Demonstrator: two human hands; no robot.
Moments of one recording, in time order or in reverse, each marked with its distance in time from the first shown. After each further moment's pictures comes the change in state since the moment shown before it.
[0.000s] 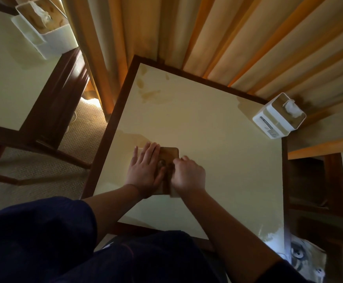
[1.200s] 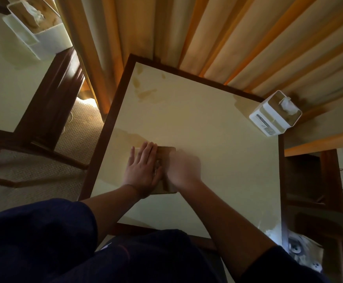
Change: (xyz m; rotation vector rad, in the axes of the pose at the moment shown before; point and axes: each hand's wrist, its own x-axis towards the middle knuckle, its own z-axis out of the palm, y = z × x) left_hand 0.000 0.000 0.003 0.001 -0.013 -0.012; right_hand 0.019 -0.009 -0.017 -0.078 -0.064 -0.024
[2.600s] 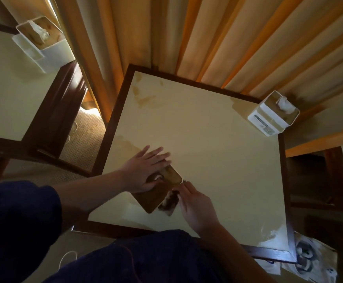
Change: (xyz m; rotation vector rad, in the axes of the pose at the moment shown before) left_hand 0.024 -0.024 -0.045 0.177 -0.287 0.556; right_hand -0.105 0.043 0.055 0.378 0.233 -0.240
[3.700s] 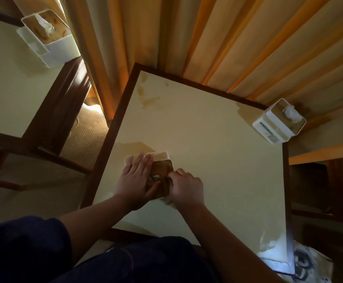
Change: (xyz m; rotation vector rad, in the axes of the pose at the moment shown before) left_hand -0.022 0.032 0.033 -0.121 0.151 -0.510; right_hand 0.080 -0.022 0.002 -0.218 -0.184 0.183
